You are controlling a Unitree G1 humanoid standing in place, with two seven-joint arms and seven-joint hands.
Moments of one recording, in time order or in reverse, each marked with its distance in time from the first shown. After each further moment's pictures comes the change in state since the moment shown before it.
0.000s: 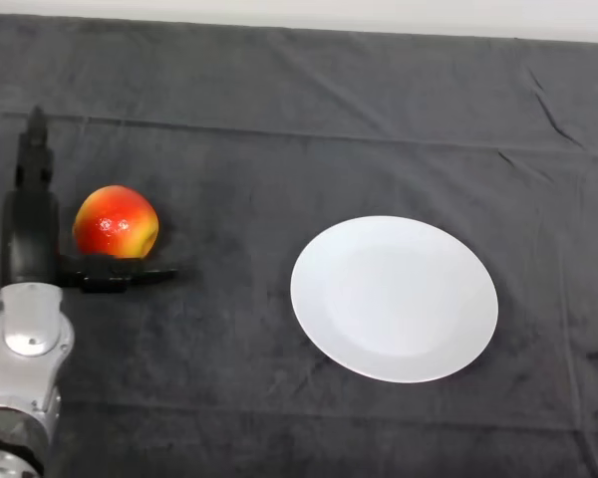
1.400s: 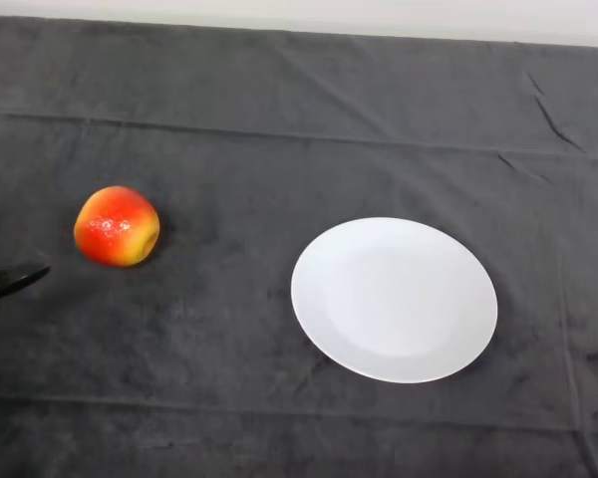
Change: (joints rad) left arm 0.304 0.114 0.156 -0.542 -0.056 0.003 0.110; right arm 0.002 0.002 -0.003 0.003 -0.001 0.009 0.000
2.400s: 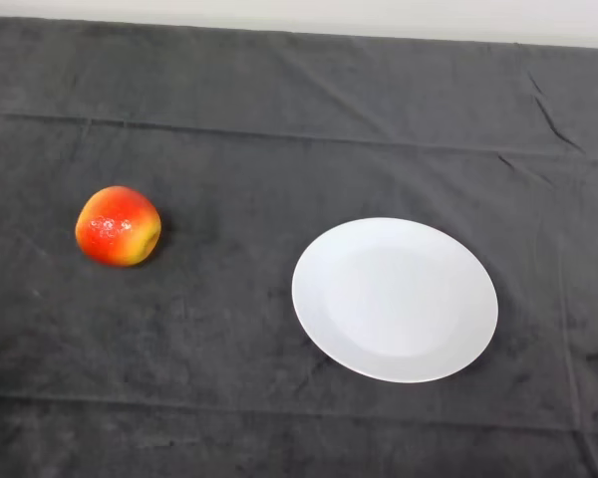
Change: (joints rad) left arm -0.023 0.004 0.228 0.545 -0.229 -0.284 -0.058; right arm 0.000 0.000 0.000 0.002 0.000 0.001 0.000
